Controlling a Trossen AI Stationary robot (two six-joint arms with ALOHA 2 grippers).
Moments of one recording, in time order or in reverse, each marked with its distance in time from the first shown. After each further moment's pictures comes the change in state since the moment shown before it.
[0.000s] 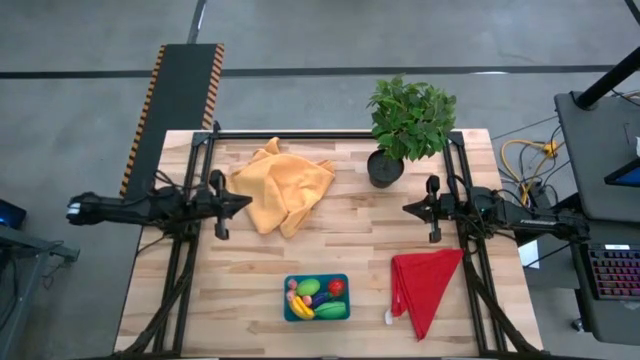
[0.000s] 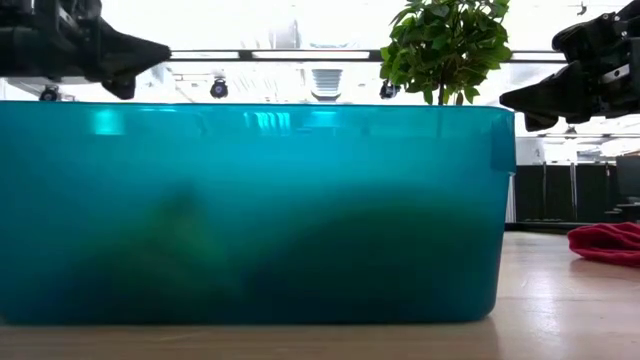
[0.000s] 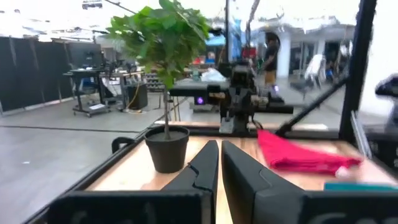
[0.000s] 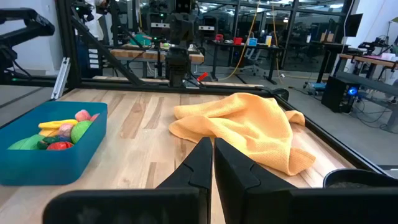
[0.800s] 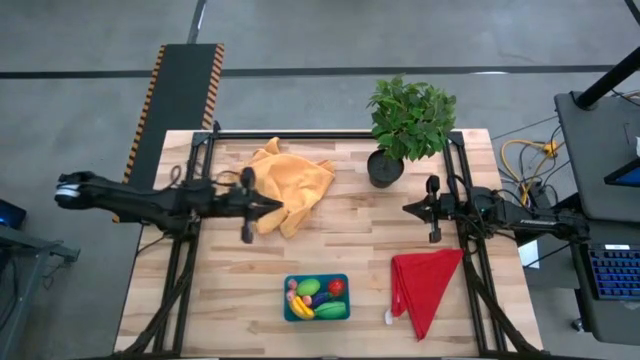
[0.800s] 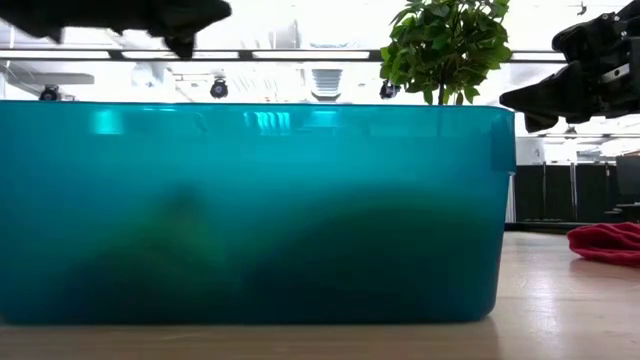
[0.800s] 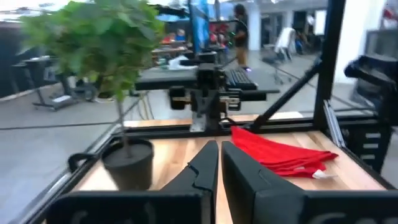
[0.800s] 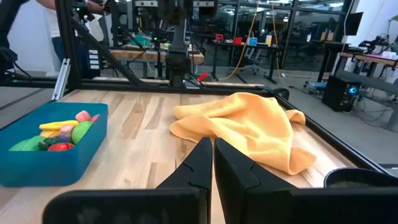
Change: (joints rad) left arm 0.001 0.573 0.343 0.198 0.136 0.020; right arm 0.000 0.000 0.000 0.000 0.000 0.008
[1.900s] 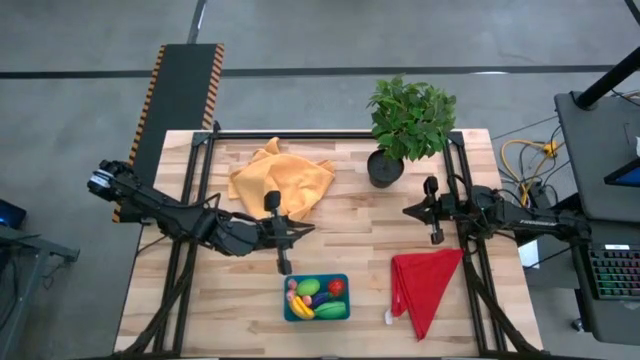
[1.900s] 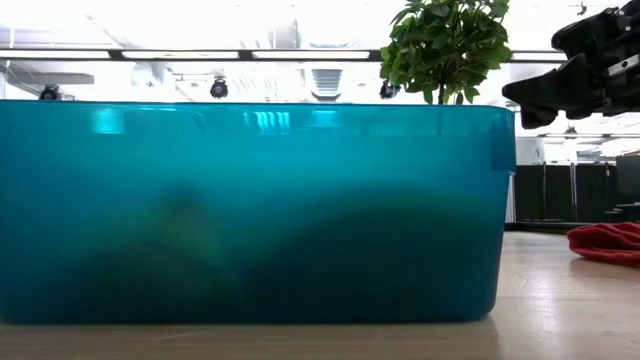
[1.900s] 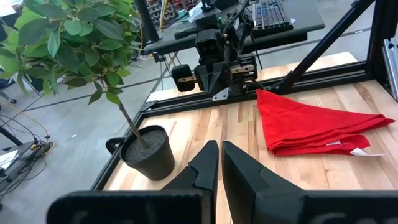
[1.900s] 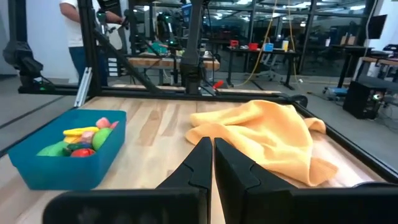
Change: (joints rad) left arm -0.346 0.490 0.622 -0.448 -0.569 0.034; right arm -0.030 0.024 -0.002 0.053 -0.102 0.023
